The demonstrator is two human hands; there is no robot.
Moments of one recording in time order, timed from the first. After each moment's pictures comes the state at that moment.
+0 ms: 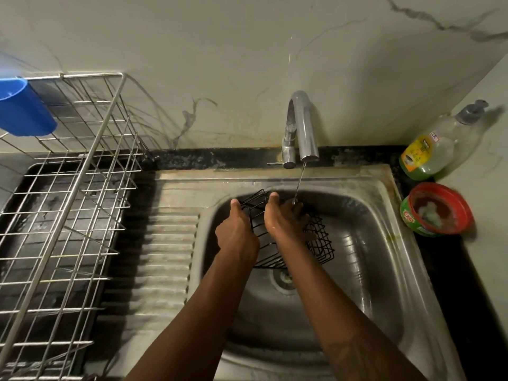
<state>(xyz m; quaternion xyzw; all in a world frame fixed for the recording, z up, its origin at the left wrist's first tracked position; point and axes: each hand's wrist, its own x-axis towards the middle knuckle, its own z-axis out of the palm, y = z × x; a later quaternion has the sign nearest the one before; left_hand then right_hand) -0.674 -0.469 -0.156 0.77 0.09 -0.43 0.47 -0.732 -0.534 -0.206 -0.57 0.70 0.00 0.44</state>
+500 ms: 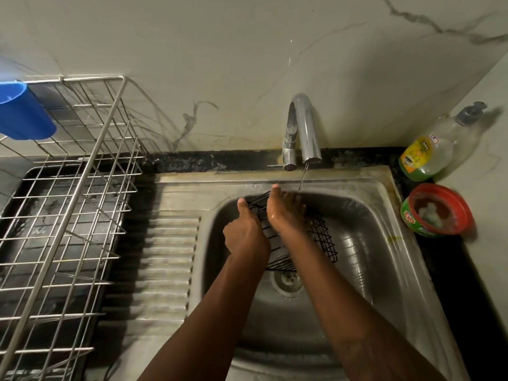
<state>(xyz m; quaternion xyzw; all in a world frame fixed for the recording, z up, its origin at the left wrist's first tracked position) -0.679 -0.477 -0.159 0.79 0.17 -0.37 0.45 -0.728 -0.543 -0.187 -0.56 0.68 -0.05 0.47</state>
